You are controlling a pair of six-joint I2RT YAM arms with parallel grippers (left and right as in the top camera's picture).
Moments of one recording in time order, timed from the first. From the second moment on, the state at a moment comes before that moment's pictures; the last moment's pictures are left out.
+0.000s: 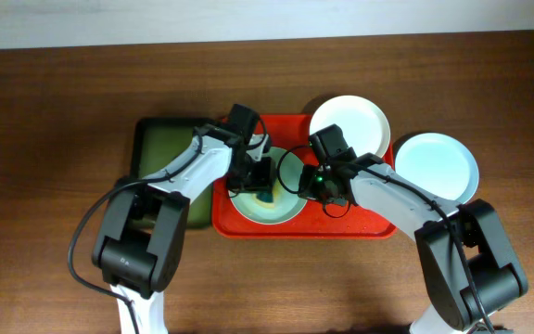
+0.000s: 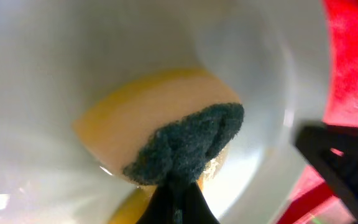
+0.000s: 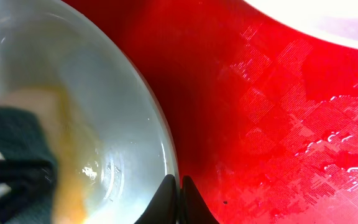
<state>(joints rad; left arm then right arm) -0.43 2.06 1.37 -0.70 0.43 -0.30 0.42 1.80 1.03 -0.45 -0.16 0.68</state>
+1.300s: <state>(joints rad) 0.27 1.74 1.57 -0.87 0.08 -0.29 0.45 1.84 1.03 -0.36 -0.19 0.58</state>
